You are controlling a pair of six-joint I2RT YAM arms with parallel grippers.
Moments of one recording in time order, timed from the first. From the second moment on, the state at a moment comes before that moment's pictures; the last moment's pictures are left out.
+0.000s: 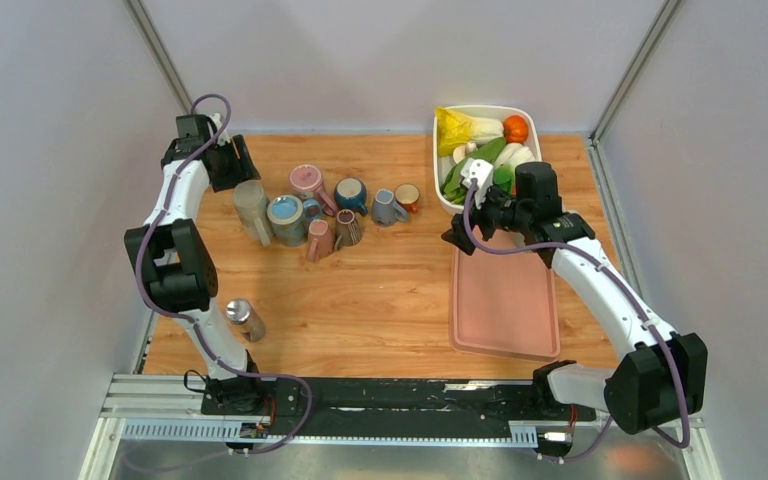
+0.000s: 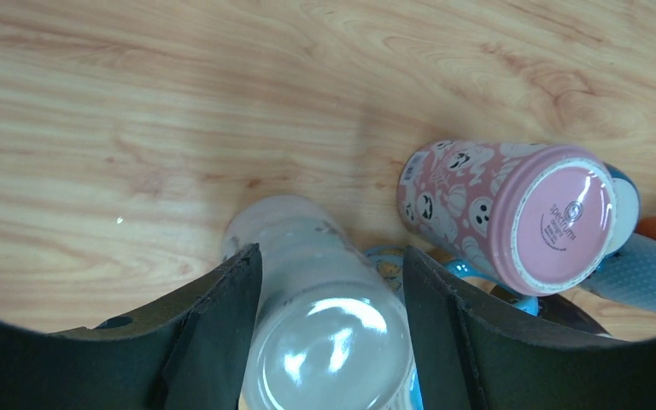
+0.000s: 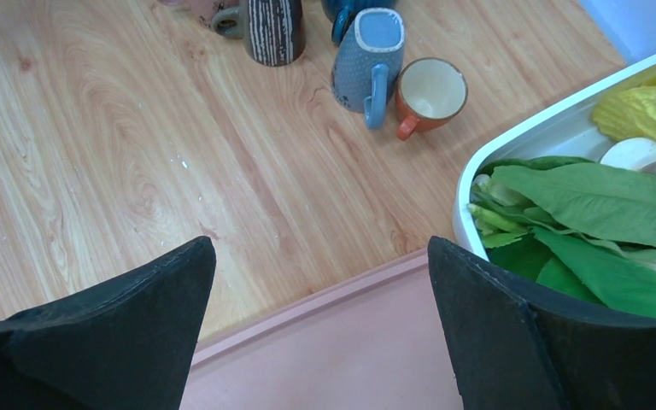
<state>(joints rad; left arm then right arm) 0.20 1.84 1.58 -0.58 0.23 -0.18 0.30 1.24 1.06 -0.36 -0.63 -0.46</state>
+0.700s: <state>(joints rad) 0.22 1.66 1.33 -0.56 0.26 -0.11 0.30 1.25 1.03 -0.36 -0.63 -0.46</state>
